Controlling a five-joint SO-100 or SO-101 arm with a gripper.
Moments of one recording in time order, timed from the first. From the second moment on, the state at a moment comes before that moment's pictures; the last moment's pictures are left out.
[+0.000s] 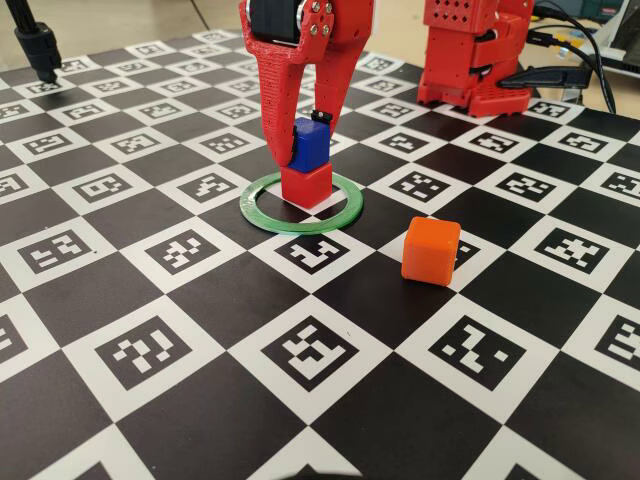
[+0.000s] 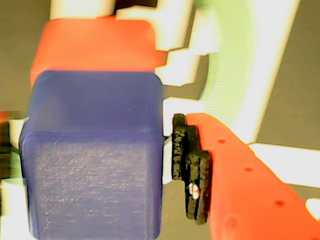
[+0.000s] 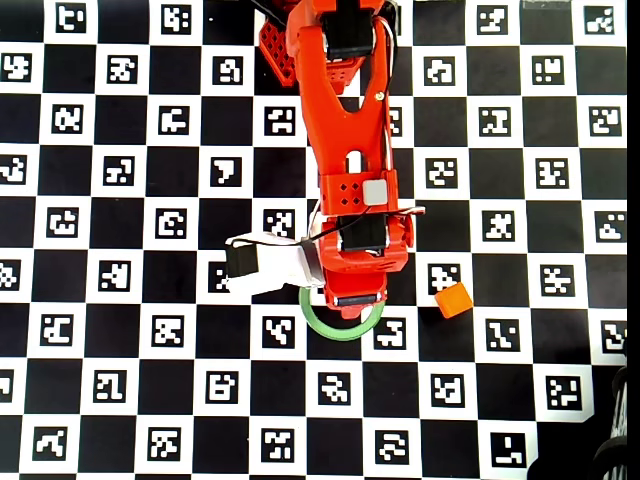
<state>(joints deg) -3.7 78.1 94.4 68.5 -4.8</state>
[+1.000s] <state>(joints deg) -3.8 78.4 89.4 77.8 -1.7</state>
